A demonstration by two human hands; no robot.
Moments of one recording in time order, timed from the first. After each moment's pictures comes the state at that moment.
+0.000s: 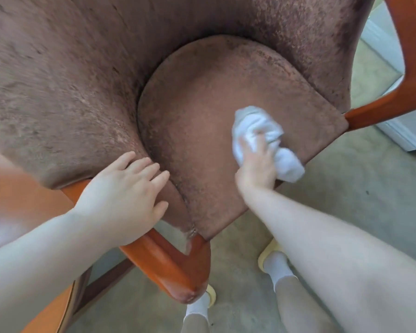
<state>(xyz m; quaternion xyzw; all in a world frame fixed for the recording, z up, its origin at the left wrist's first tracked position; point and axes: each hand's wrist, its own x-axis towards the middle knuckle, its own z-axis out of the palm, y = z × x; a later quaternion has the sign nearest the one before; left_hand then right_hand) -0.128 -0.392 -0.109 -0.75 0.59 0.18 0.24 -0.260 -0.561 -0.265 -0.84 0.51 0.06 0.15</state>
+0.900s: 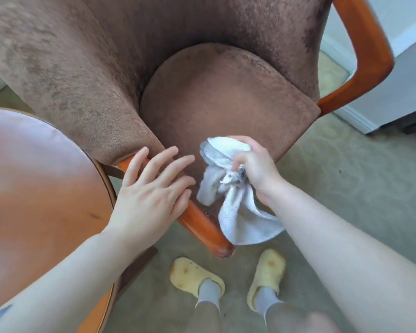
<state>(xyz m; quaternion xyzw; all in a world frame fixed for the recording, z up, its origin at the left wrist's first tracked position) -0.134 -0.319 -0.114 -0.76 0.65 -0.01 -0.05 -0.263 -0.487 -0.144 -0.55 0.53 -0.10 0.63</state>
